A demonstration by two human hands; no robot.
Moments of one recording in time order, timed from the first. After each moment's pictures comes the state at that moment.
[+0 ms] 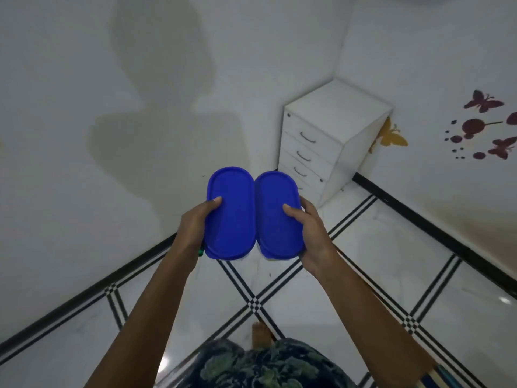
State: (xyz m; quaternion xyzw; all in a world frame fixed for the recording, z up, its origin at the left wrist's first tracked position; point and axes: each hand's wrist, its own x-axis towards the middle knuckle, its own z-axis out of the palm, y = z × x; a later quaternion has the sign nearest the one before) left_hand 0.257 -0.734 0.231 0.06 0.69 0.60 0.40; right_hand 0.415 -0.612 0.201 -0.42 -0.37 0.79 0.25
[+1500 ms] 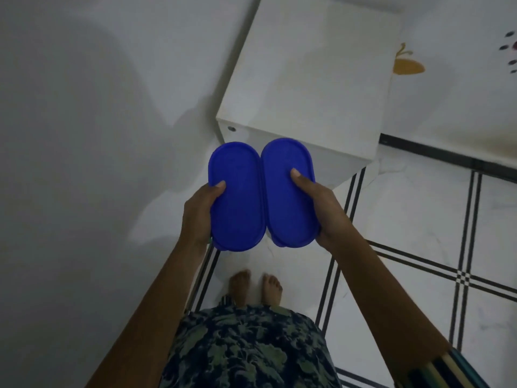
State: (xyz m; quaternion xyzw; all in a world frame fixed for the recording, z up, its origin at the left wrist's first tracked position) left_hand -0.075 -0.106 0.012 0.19 0.65 0.44 0.59; right_hand 0.125 -0.076 0.014 -0.58 -0.20 0.73 0.31
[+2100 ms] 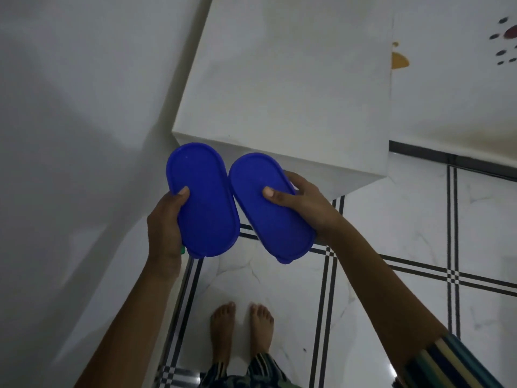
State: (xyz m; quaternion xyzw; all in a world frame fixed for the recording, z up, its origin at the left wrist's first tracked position) left_hand -0.099 -0.015 -0.111 0.19 0.64 0.48 0.56; right_hand 0.131 0.020 -0.106 -0.59 -0.34 0.69 0.24
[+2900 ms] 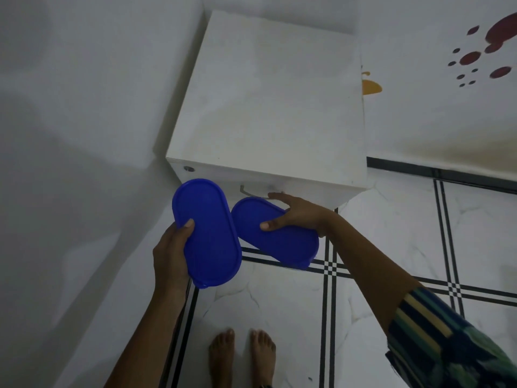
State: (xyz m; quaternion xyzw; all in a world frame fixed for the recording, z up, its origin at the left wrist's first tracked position) left_hand -0.086 -0.032 -0.122 0.21 0.66 0.46 0.55; right_hand 0.163 0.051 -0.139 -0.61 -0.45 0.66 0.01
